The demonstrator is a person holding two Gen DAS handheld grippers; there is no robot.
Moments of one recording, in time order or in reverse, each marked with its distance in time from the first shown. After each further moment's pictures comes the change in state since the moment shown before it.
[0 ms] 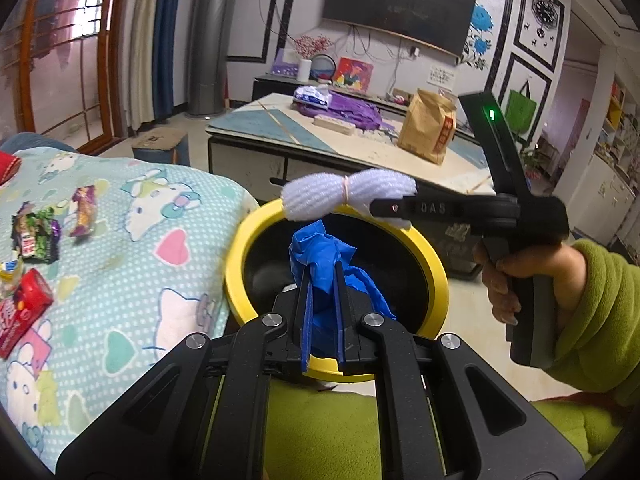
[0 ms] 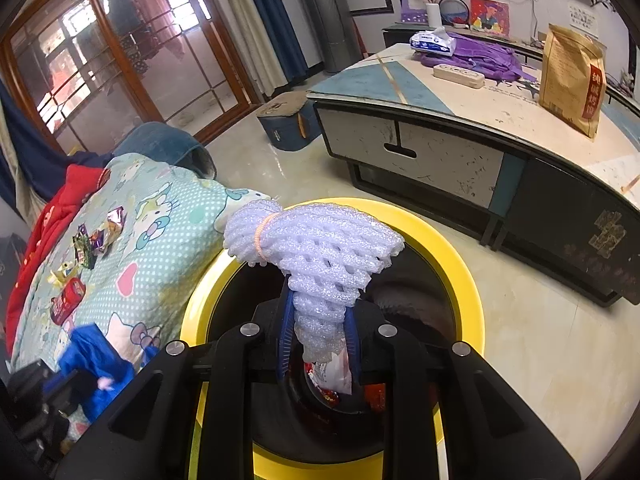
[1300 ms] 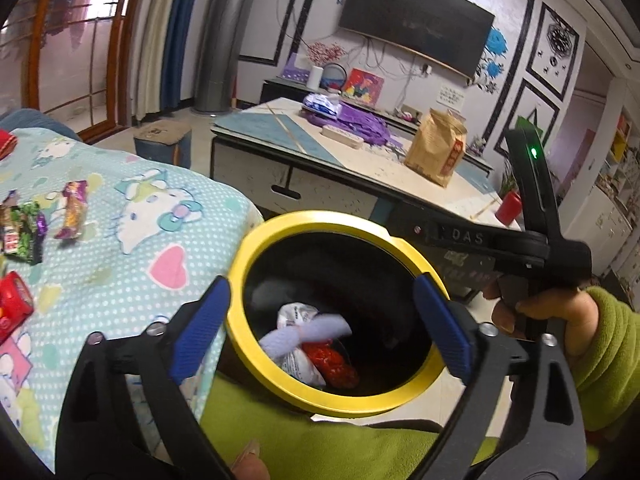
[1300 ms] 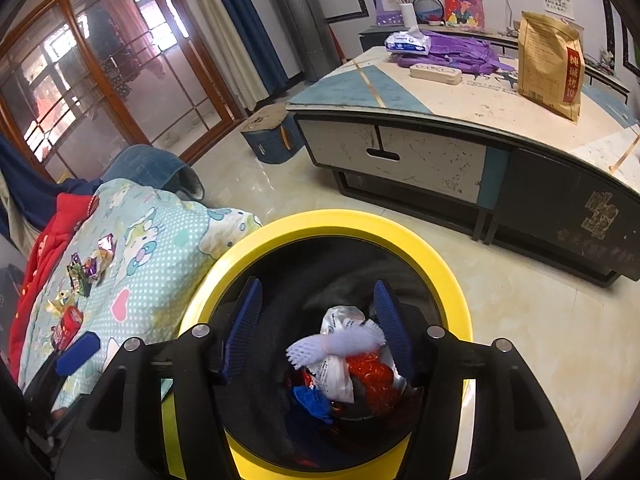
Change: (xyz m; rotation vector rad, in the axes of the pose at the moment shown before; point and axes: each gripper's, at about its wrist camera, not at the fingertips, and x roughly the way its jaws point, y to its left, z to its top) left arm 0.011 0.021 0.012 -0.103 -0.052 -0.007; right arm -0.007 -0.006 0.005 0.059 -0.048 -0.023
